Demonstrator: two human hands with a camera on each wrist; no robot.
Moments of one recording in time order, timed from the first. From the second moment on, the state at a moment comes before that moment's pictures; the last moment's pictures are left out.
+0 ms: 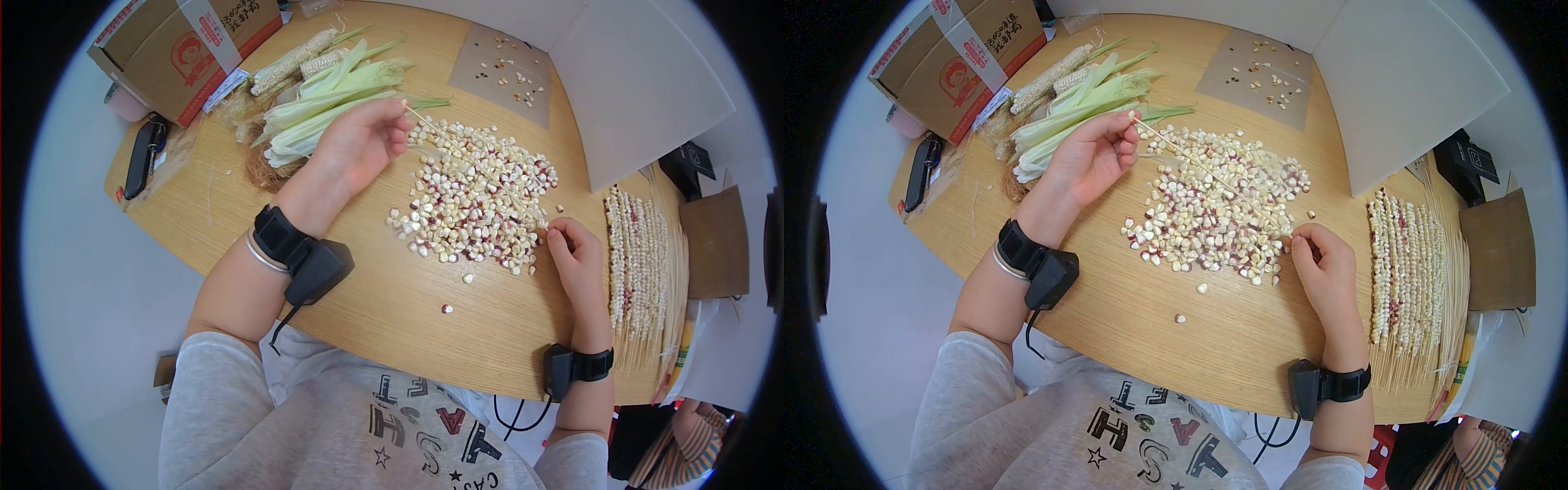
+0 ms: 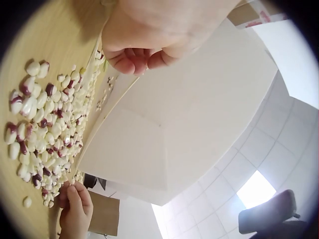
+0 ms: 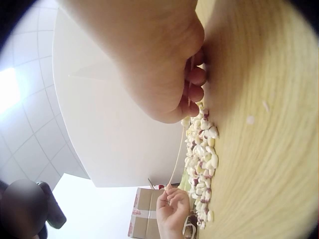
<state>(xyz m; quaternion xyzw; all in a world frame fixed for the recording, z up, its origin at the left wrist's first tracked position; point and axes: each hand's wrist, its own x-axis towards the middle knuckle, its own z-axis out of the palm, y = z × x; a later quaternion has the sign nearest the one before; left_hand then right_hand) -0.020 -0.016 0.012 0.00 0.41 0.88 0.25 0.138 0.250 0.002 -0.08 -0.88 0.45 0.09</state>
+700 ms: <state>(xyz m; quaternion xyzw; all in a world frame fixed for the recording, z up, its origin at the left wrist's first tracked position) -0.017 -0.015 0.017 0.00 0.40 0.88 0.26 0.138 0.249 0.002 -0.06 -0.89 0.45 0.09</state>
